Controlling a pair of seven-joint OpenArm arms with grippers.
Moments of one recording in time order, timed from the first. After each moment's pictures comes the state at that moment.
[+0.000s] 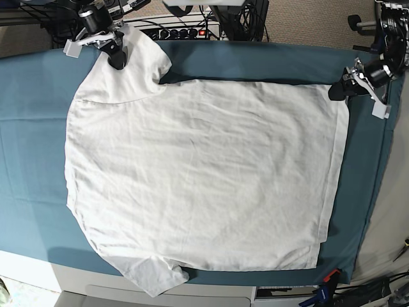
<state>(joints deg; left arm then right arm) 21.0 -27.7 -21.9 82.1 -68.5 -32.3 55.2 -38.7 0.1 33.0 94.6 58.3 30.8 -32.8</state>
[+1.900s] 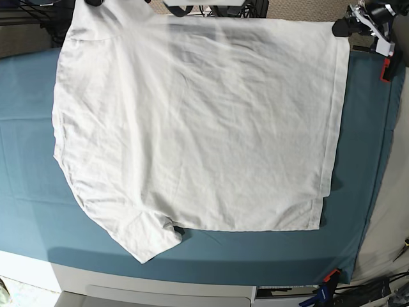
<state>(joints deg) 48.3 -21.8 -33.5 95.1 -74.8 -34.7 59.6 -66.6 3.8 44.8 105.5 73.2 35.1 -45.4</state>
